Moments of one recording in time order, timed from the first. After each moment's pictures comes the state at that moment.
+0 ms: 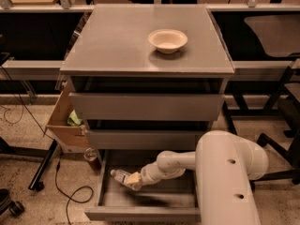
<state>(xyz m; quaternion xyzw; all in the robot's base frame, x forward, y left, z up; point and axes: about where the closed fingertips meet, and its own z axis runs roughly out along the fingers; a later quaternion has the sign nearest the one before) 0.567 0.069 0.249 -0.08 0.94 0.34 0.05</state>
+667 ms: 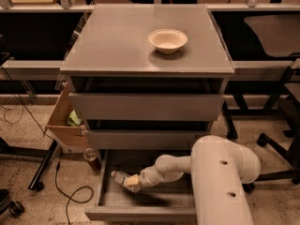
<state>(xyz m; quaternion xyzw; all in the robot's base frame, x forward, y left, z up) 0.571 0.073 0.213 -0.06 0.94 0.34 0.05</state>
